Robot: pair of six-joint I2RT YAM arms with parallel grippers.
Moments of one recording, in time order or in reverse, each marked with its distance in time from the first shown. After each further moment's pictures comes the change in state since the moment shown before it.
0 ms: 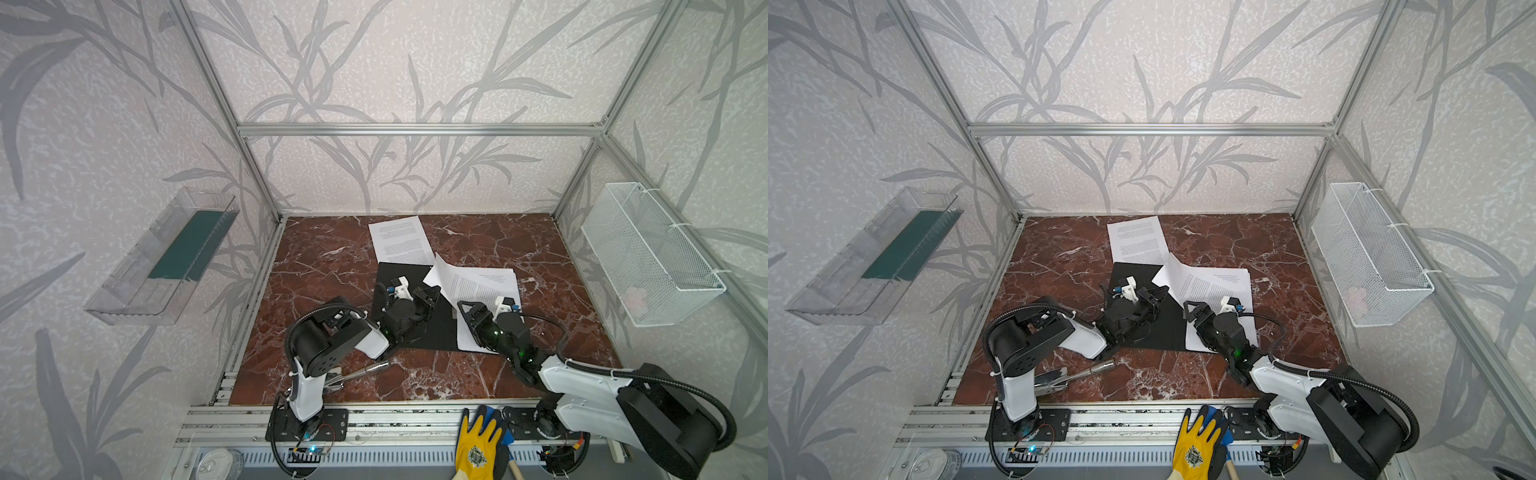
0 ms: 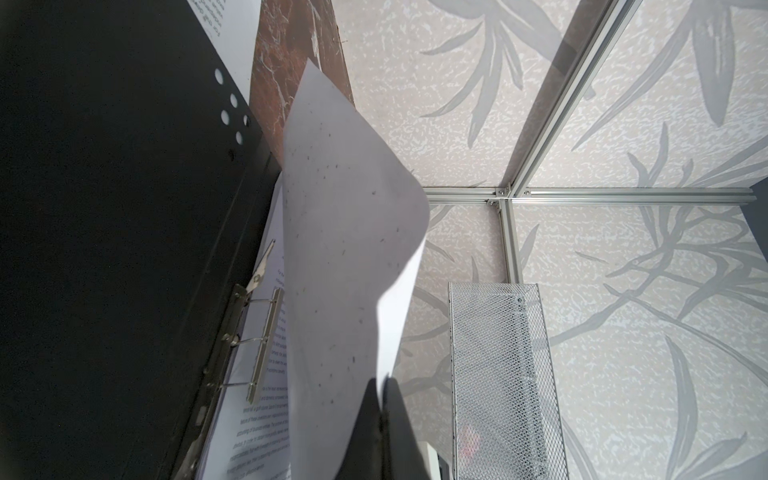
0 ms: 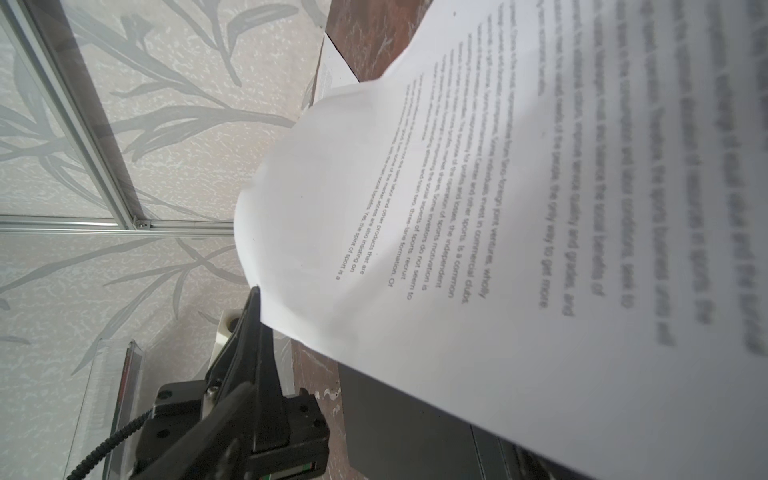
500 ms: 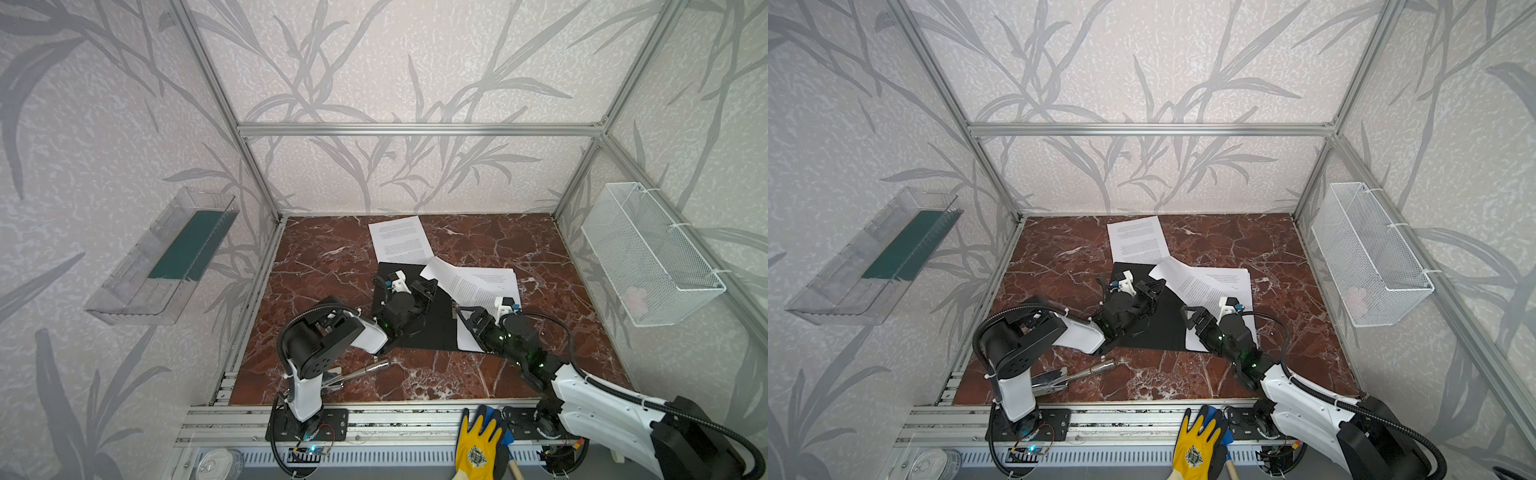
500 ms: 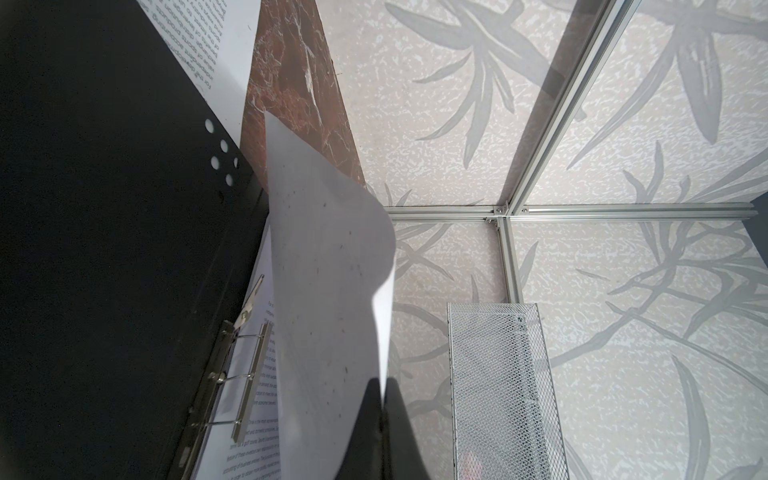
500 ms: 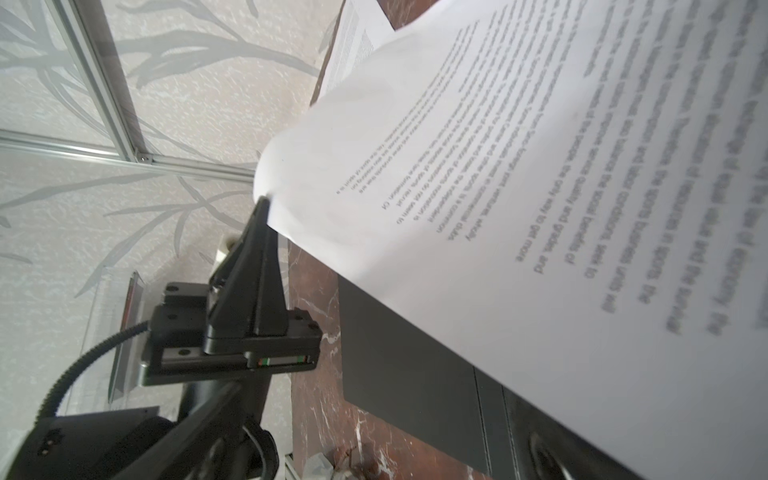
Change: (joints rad) left arm 0.033 -0.030 0.042 -0.077 -0.013 0.017; right arm 0.000 -0.219 0.002 -0.220 -0.115 -0.108
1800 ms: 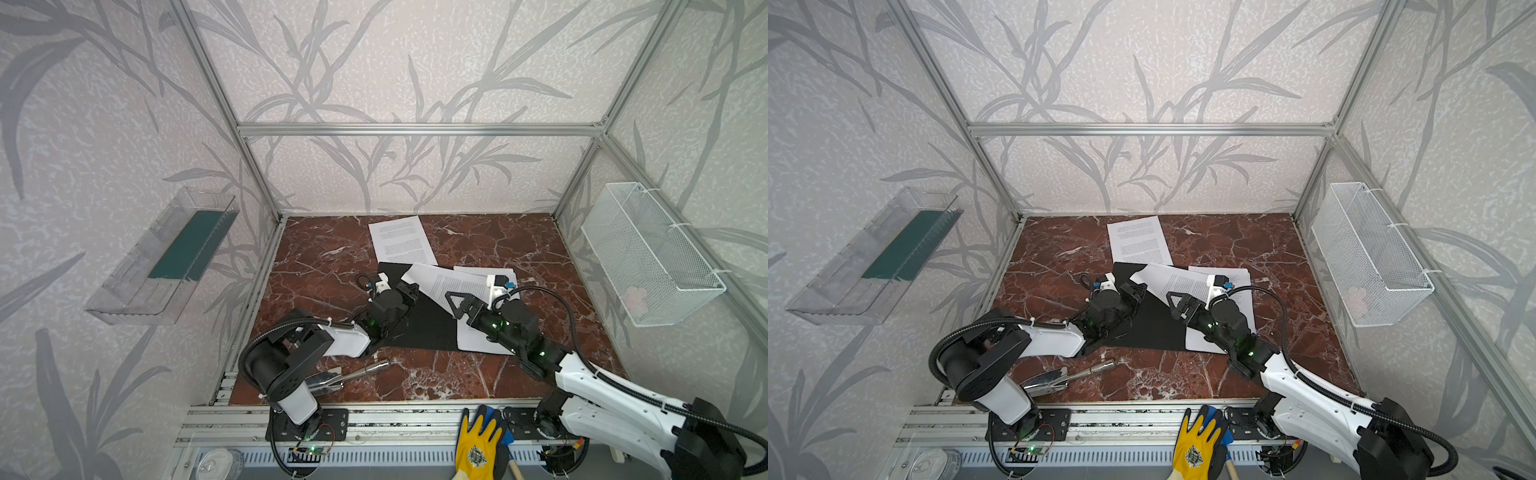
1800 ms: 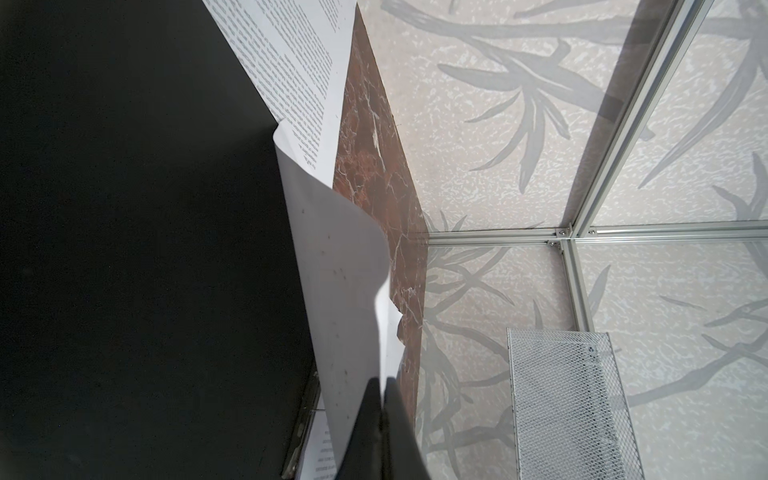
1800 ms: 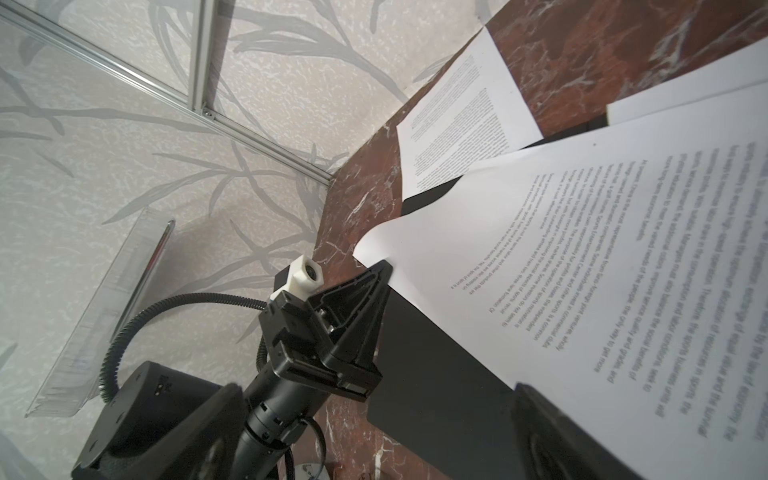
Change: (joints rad) left arm 0.068 -0.205 -0.090 -0.279 -0.015 0.071; right arm 0.089 -0.035 0.234 -0.197 0.064 -0.278
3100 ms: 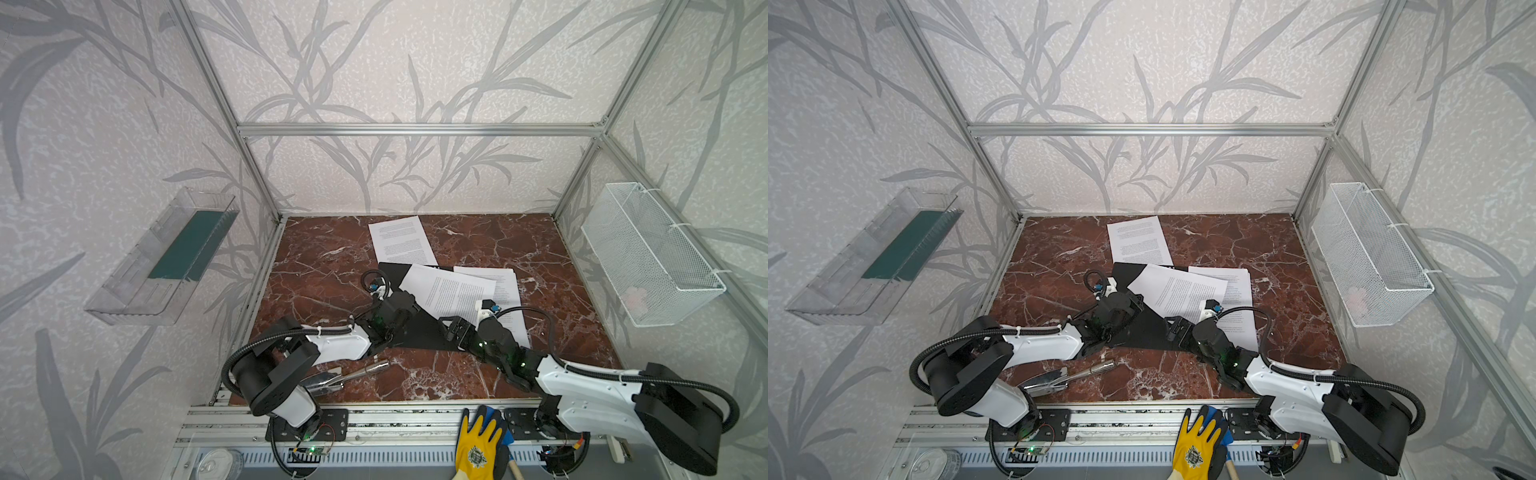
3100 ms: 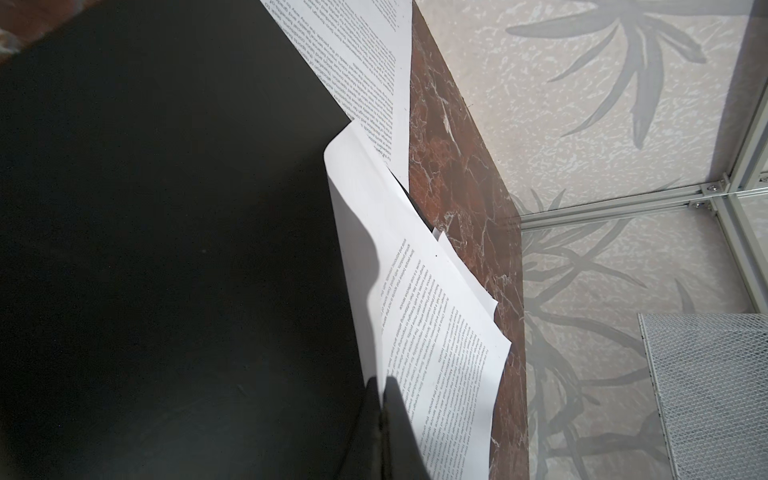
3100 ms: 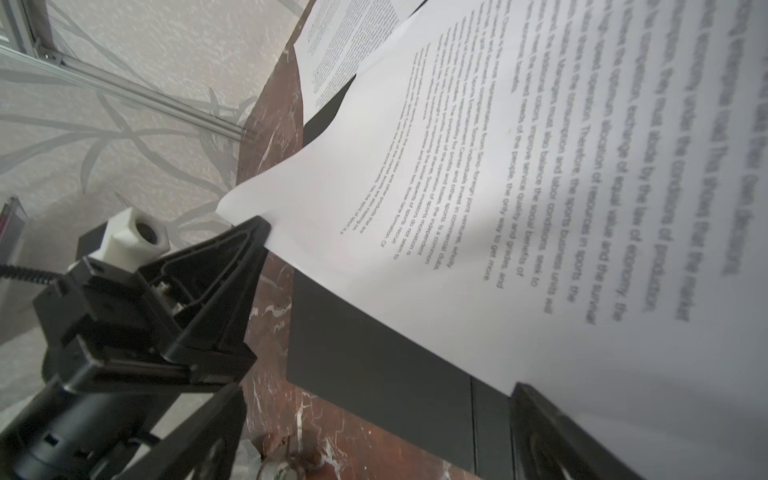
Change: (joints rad) left arm -0.066 -0.128 0.014 -0.386 -0.130 0.164; right arm 0.155 0.246 -0.144 0.203 0.167 0.189
